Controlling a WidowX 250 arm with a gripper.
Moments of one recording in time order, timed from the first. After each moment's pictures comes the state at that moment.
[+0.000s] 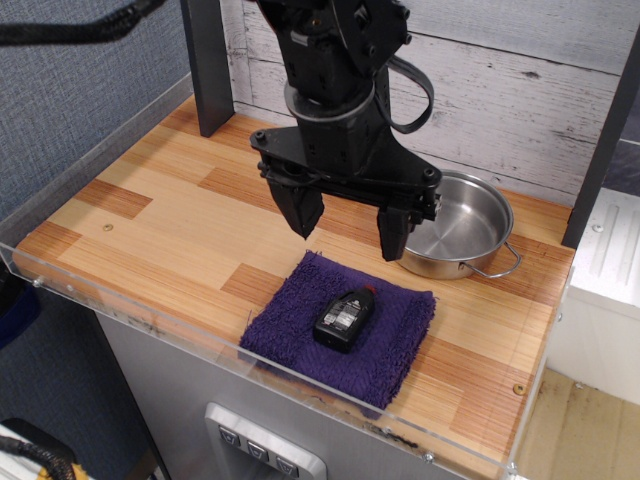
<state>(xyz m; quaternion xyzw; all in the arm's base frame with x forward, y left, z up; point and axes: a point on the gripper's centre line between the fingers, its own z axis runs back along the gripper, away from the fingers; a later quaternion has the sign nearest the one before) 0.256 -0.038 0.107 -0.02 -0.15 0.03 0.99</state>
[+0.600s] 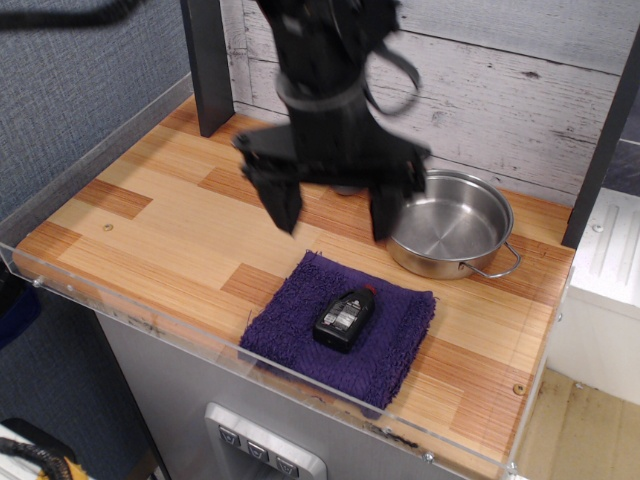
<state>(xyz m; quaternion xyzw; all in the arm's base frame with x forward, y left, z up) 0.262 -0.022 0.114 -0.02 -0.14 0.16 0.98</state>
